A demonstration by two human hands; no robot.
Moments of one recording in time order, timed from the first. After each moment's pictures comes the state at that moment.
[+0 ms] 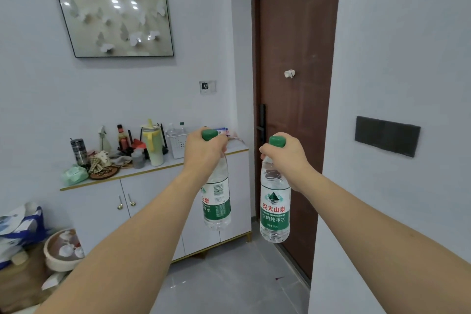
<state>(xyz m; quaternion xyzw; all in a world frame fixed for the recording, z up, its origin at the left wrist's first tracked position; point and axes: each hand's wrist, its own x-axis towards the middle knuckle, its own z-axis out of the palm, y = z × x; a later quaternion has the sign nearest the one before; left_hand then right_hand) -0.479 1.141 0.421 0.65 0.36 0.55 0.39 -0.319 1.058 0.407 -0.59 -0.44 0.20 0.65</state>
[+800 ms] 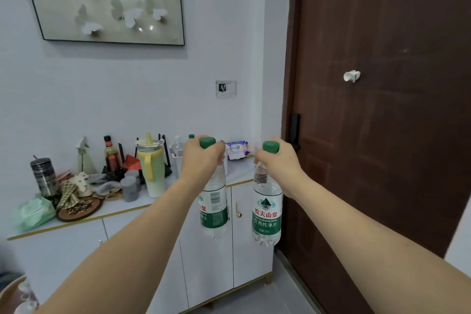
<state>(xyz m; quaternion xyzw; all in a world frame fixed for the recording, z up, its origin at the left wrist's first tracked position) -0.458 1.566 0.401 0.63 0.37 0.55 0.41 -0.301 1.486 0.397 -0.60 -0.46 0.19 0.63</state>
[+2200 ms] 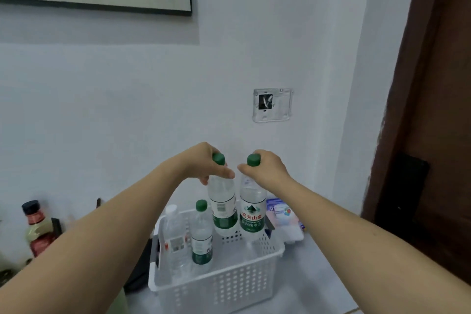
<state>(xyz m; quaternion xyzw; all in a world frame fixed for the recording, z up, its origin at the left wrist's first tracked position) -0.342 2.216 0.422 0.84 0.46 0.15 0.26 -0.162 2.143 0.382 -0.69 -0.56 0.15 0.43</state>
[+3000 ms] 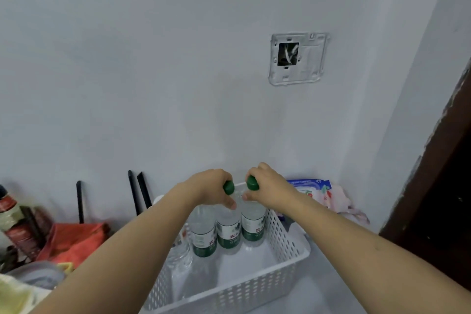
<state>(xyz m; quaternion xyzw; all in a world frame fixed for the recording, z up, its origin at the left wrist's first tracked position) -0.303 2.303 0.273 0.87 0.47 -0.02 0.15 -0.131 2.238 0.260 -0.67 -0.71 0.15 0.18</state>
